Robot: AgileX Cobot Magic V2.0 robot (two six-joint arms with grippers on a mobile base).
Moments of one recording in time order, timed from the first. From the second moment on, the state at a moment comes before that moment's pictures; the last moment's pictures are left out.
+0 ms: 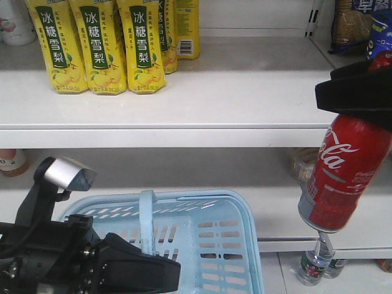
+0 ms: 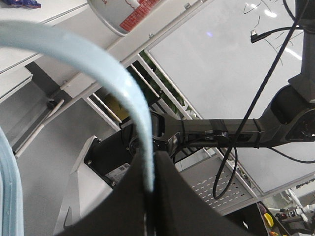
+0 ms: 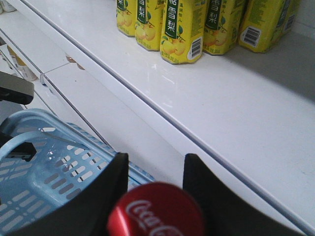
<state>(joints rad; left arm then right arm) -0.37 1.17 -0.59 1.50 -1.18 -2.06 0.03 1.02 -1.29 0.82 1.14 -0.81</state>
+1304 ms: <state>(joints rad) -0.37 1.17 -0.59 1.50 -1.18 -2.06 0.03 1.02 -1.29 0.82 1.22 -0.80</state>
